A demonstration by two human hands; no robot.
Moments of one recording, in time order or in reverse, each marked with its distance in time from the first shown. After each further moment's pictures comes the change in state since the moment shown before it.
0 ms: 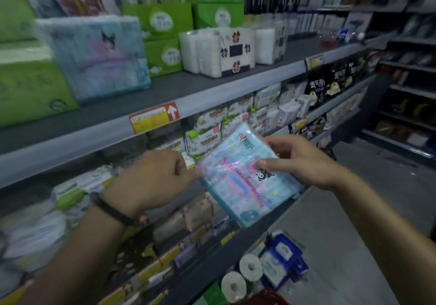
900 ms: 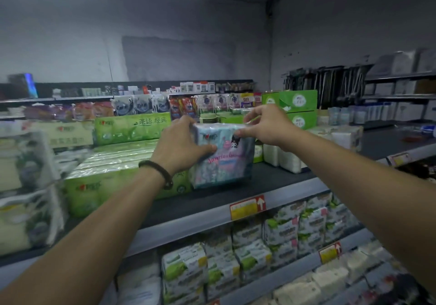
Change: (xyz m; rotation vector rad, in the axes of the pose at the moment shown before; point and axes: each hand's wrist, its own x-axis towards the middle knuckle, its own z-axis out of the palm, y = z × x) left_hand 0.025 -0.090 -0.204 -0.082 0.686 -0.159; right_hand 0.201 -0.265 0.062 -0.349 0.287 -0.301
